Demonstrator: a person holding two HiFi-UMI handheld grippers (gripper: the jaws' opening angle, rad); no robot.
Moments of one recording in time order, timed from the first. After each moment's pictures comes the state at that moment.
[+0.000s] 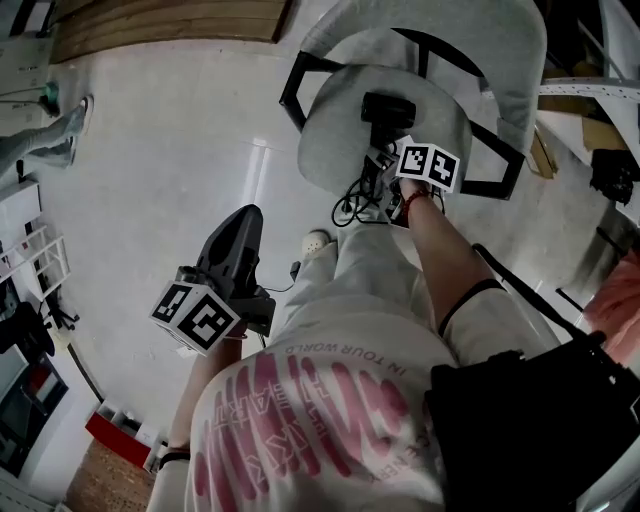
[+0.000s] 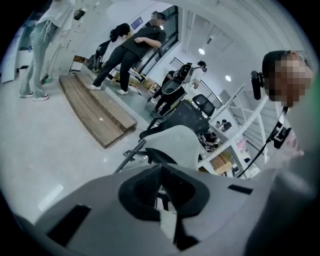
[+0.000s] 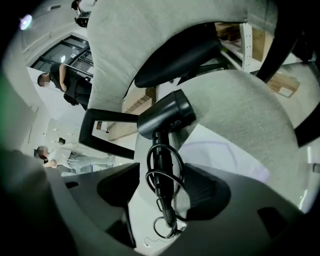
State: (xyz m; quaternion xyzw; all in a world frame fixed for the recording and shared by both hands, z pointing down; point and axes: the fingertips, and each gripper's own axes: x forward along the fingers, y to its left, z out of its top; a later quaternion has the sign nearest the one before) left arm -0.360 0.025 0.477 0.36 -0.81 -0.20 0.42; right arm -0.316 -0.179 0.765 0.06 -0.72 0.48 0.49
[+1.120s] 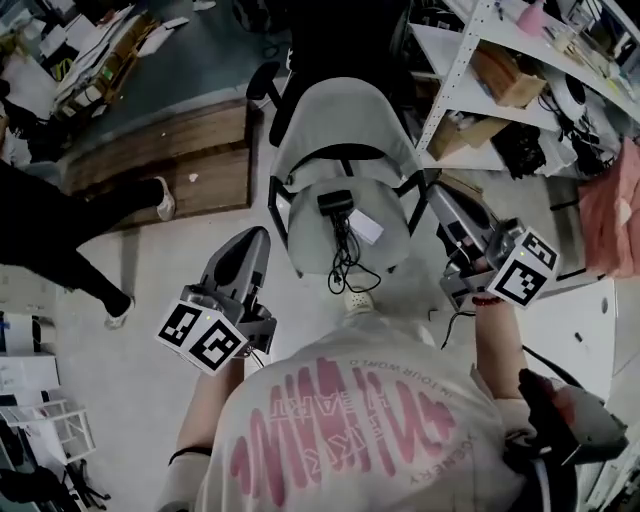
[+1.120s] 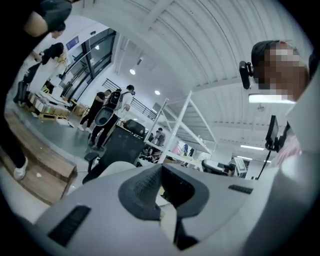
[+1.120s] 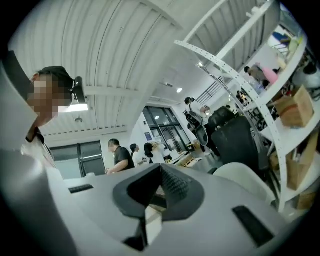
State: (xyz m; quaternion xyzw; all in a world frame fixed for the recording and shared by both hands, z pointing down) left arm -0.301 0.026 0.289 0.65 -0.73 -0.15 0.14; right arm -0.155 -0.150 0.246 -0.06 -0.97 0.22 -0.06
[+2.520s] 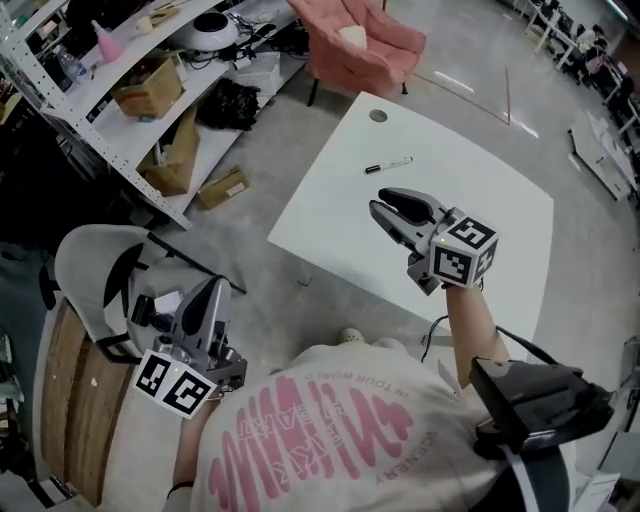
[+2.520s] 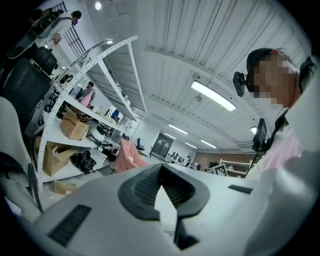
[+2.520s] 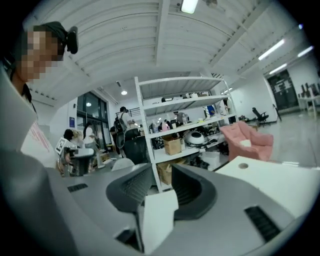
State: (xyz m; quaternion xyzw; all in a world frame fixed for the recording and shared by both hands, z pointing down) left arm 0.112 -0.103 0.294 0.91 -0.36 -0.06 0.20; right arm 0.367 -0.159 0.339 0.43 -0.89 0.16 0.02
